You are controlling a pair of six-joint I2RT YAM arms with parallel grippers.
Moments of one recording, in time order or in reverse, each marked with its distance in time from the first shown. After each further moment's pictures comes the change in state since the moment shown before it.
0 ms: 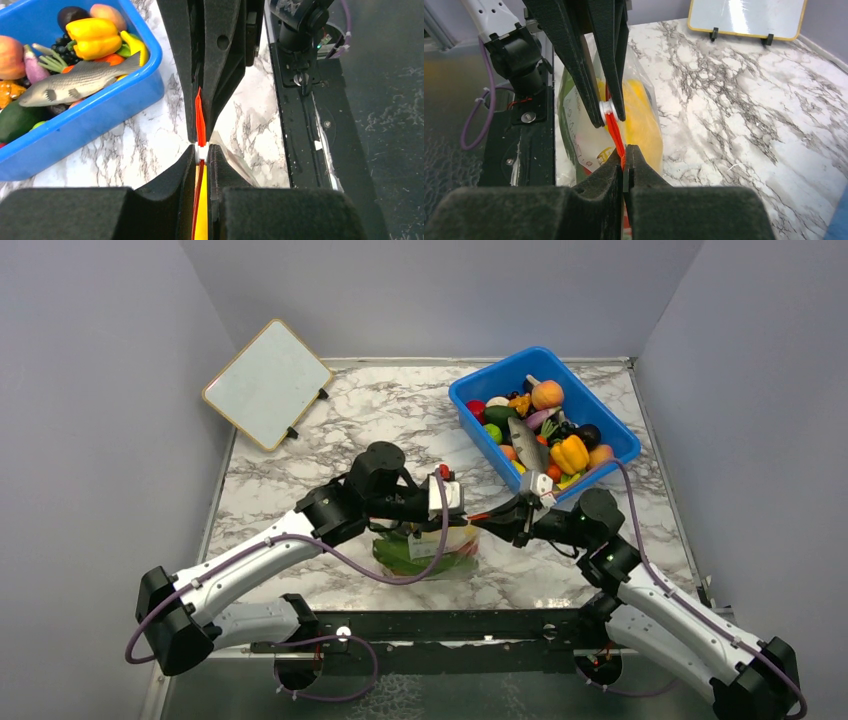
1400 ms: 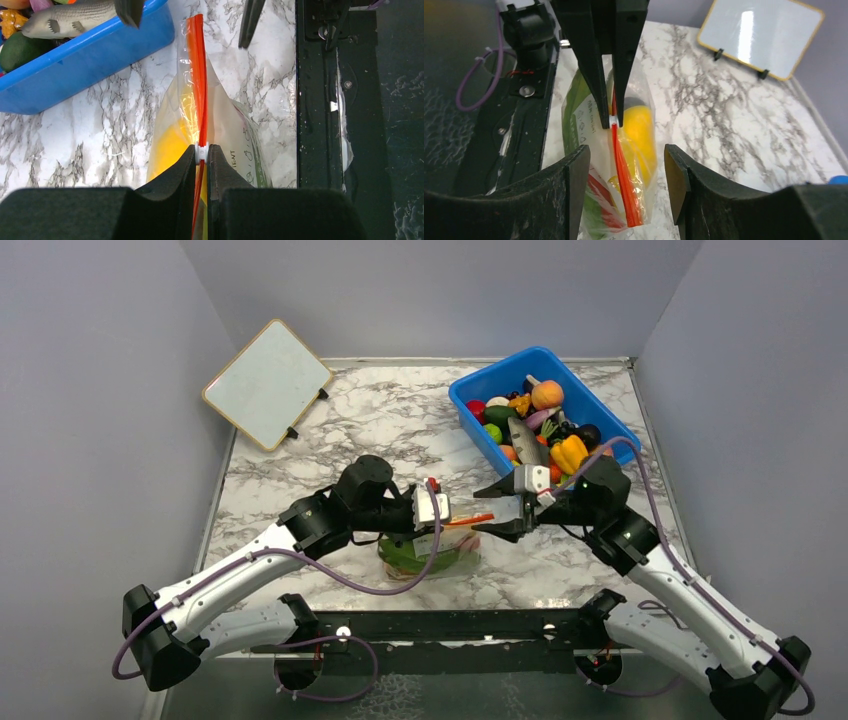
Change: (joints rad) left arm -0.002 -0.129 -0.072 -0.175 -0.169 0.054; right arm 0.000 0.053 0.310 -0.392 -0.105 -0.326
